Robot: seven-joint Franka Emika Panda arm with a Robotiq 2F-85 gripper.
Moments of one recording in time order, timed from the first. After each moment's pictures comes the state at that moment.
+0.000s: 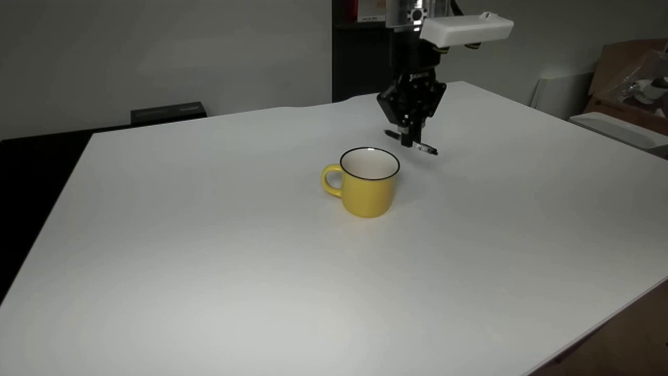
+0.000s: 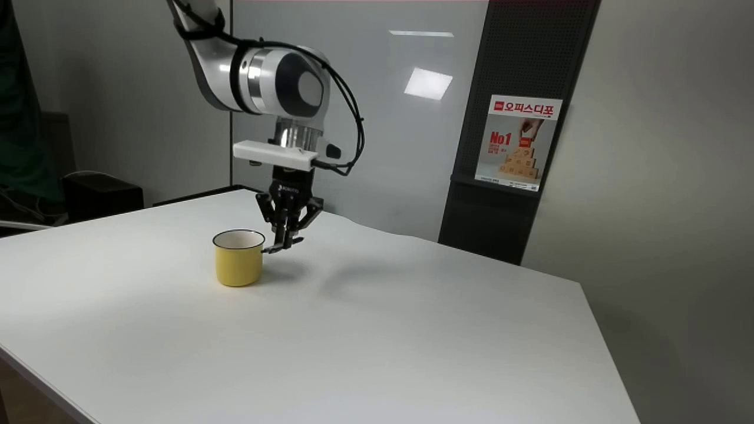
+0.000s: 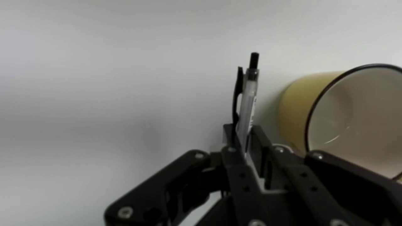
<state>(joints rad) 0.07 0.57 0.00 -1.89 0.00 2.30 -0.04</state>
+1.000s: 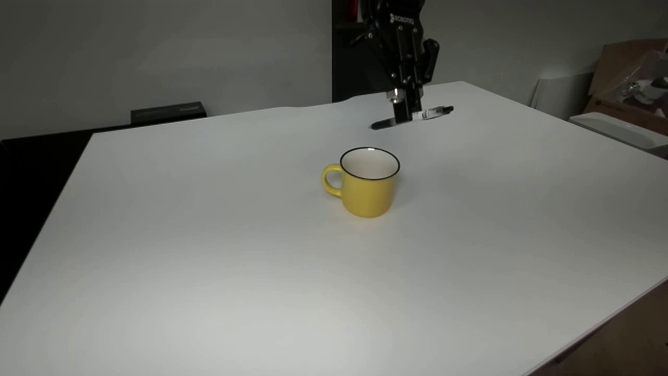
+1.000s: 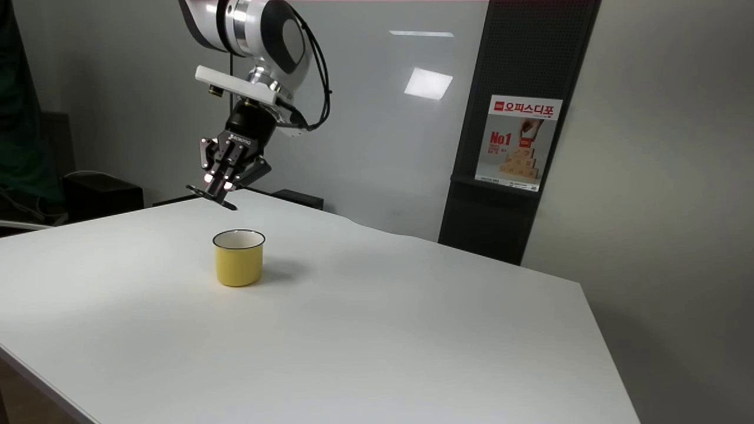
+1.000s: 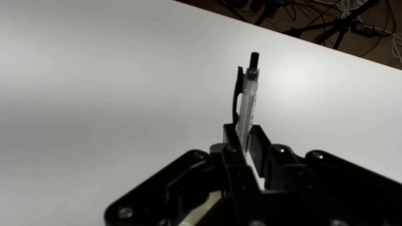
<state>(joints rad) 0.08 0.54 0.10 -1.70 0.11 1.70 -0.07</state>
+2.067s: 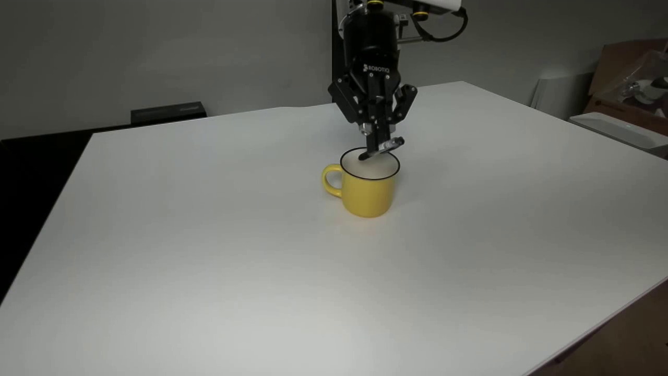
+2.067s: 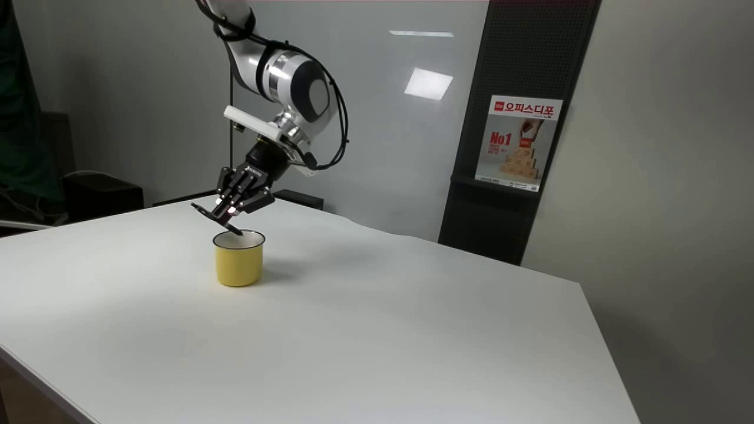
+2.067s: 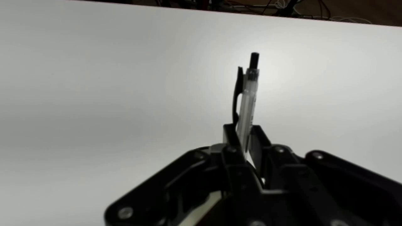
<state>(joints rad) 0.06 0.82 0.07 -1.41 0.27 1.56 0.11</state>
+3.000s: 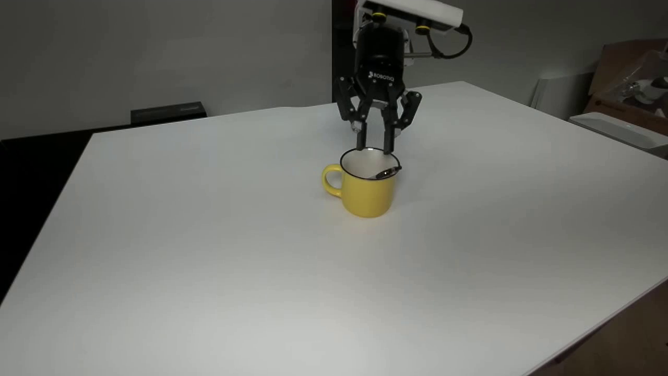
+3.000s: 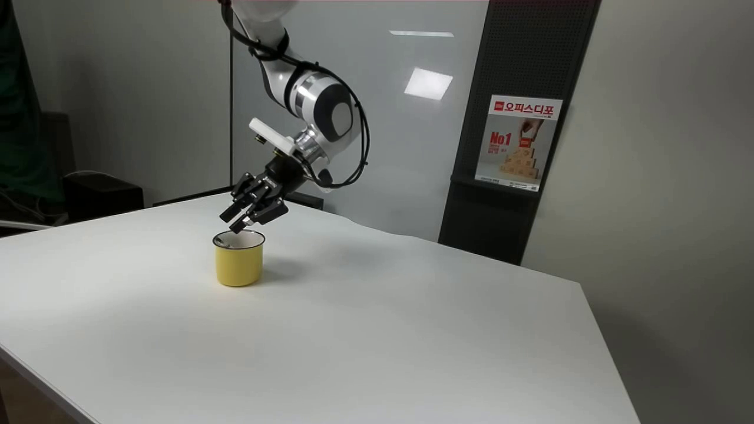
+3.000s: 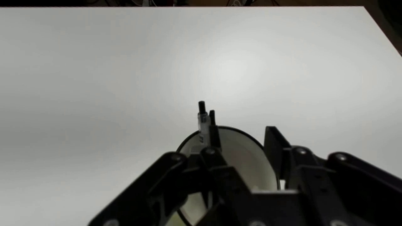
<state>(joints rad) -0.01 0.92 0.06 -1.30 0.39 1.51 0.17</state>
